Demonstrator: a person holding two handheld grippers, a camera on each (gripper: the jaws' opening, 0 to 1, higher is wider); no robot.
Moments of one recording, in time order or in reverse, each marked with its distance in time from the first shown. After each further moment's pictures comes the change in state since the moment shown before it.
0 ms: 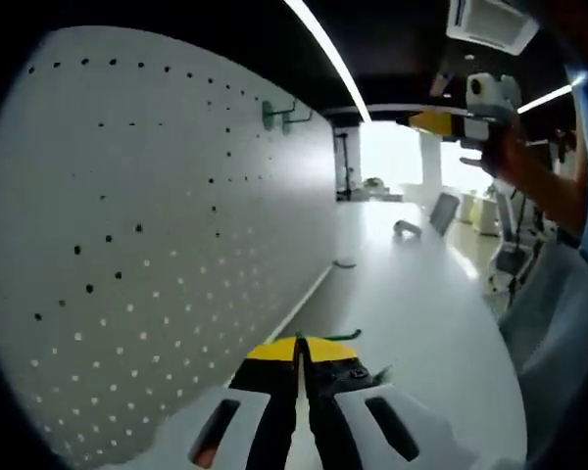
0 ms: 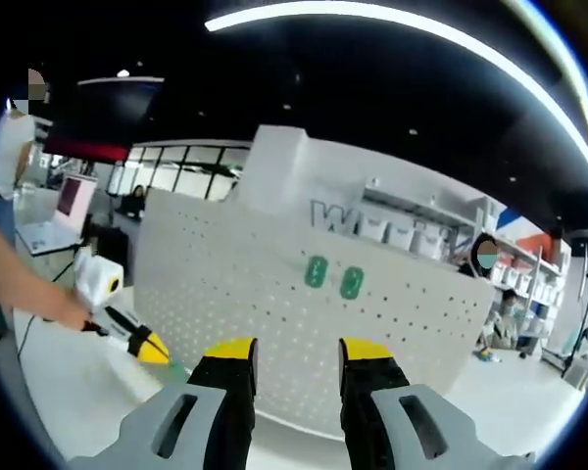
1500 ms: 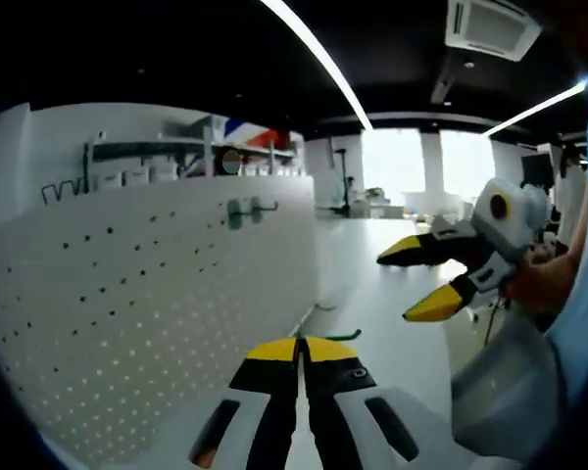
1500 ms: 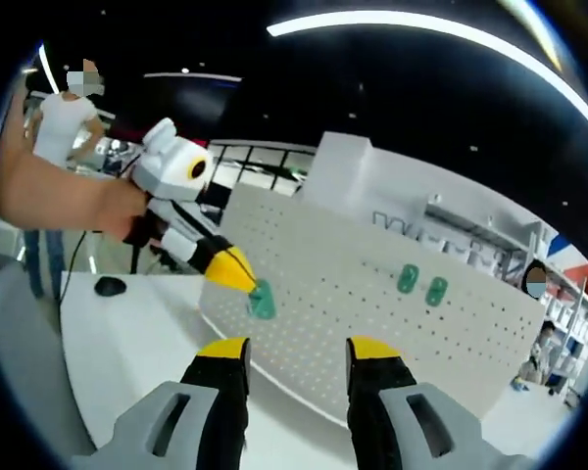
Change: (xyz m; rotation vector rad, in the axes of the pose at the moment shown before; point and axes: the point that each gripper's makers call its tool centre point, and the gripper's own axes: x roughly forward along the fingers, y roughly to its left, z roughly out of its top) left arm -0.039 -0.054 0.112 -0.004 -0.005 0.017; right arm -0.018 0.100 -0.006 -0.117 -0.033 0.276
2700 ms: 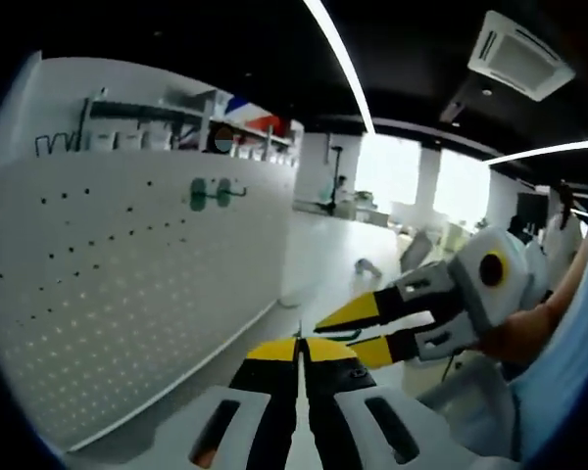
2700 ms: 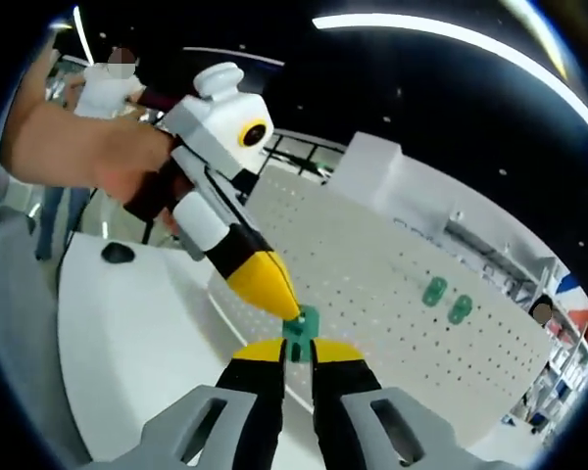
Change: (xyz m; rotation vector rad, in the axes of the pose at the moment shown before) left arm 0.022 -0.047 0.003 -0.204 0.045 -0.109; right arm 0.018 0.016 -0.009 -0.139 0.029 0.051
